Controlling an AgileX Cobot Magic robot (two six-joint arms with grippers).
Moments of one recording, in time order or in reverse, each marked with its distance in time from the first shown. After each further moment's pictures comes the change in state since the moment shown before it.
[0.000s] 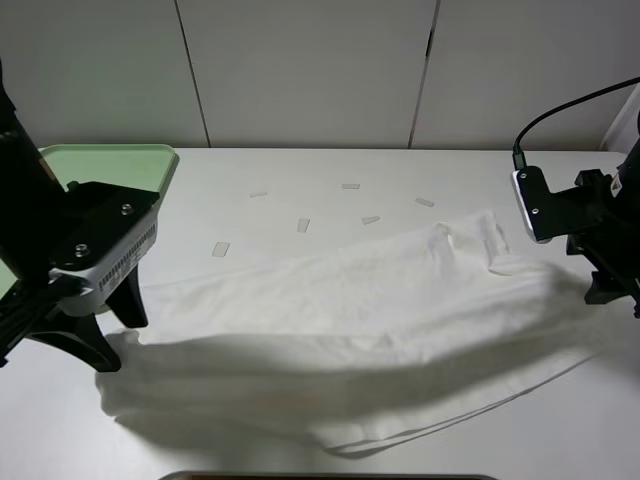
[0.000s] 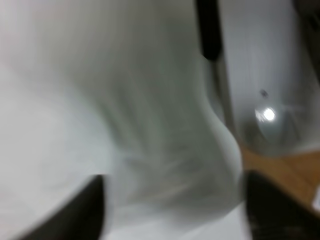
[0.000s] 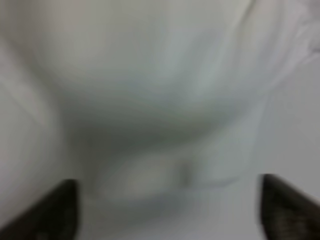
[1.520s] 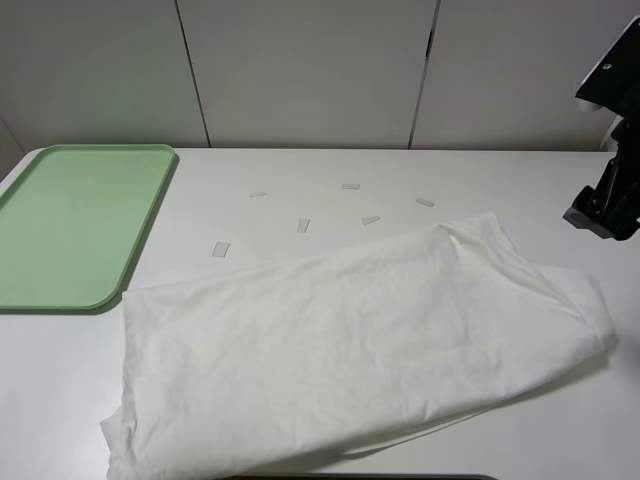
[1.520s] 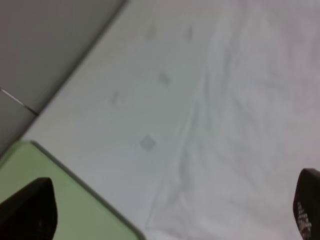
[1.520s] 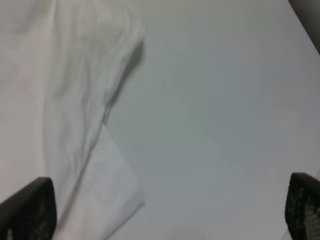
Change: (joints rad) left arm 0.000 -0.925 0.004 0.139 -0.149 -0.728; right arm 0.000 -0.285 0.001 -0.030 -0.178 0.687
